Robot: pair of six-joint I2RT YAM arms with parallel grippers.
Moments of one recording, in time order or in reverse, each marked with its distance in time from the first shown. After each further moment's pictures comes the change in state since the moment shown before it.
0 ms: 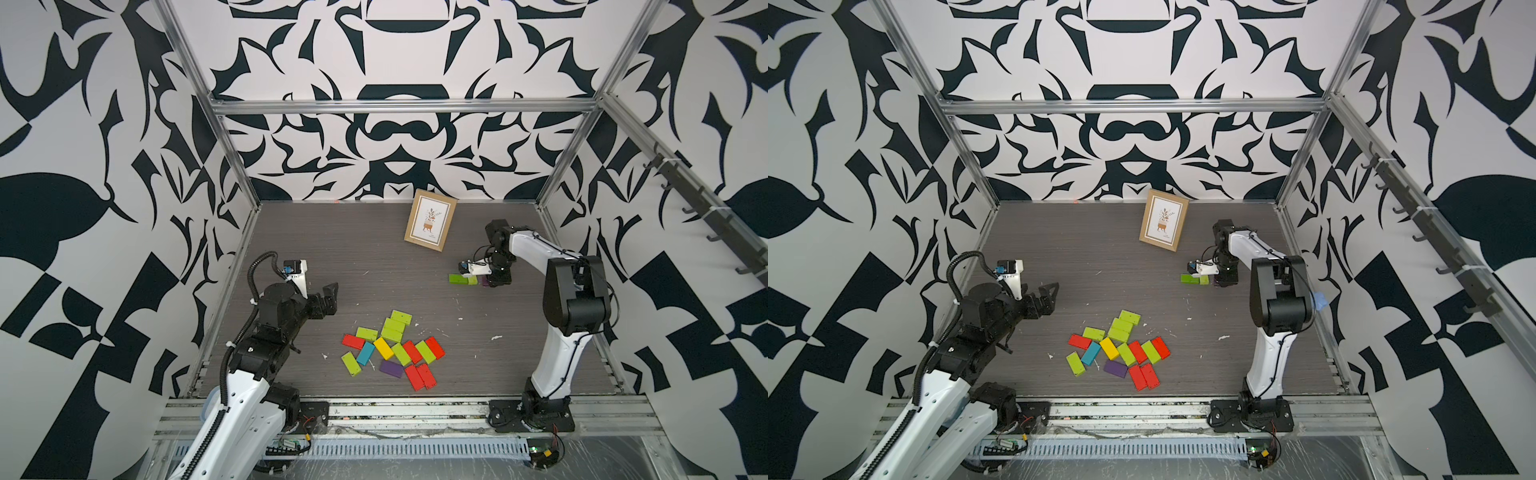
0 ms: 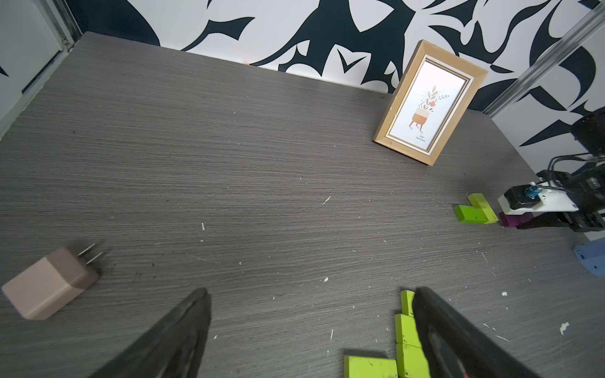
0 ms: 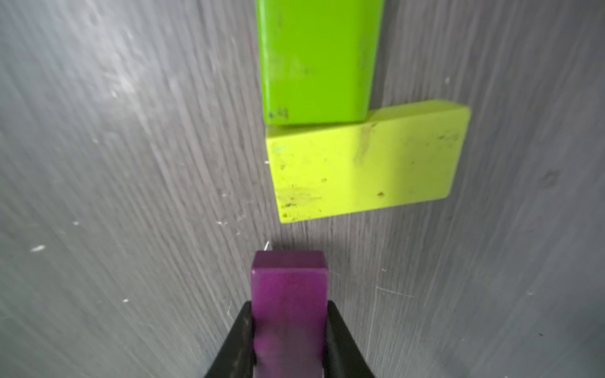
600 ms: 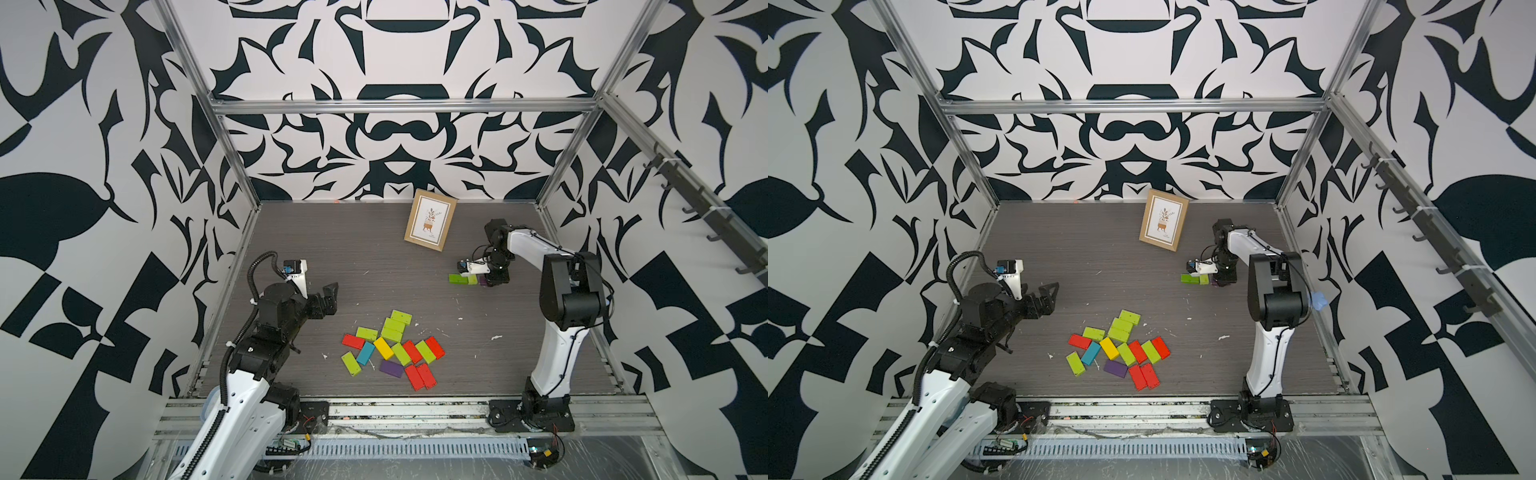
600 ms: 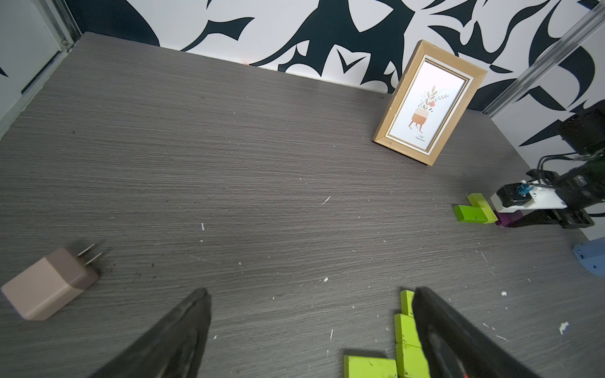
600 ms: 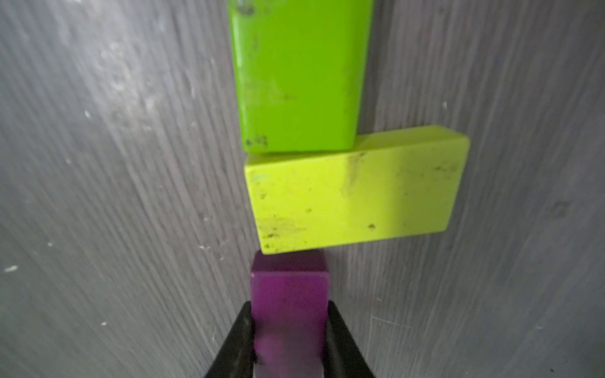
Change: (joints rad) left arm 0.000 0.000 0.000 0.000 0.000 0.000; right arm 0.000 0.045 0.043 -0.010 -0.039 -0.018
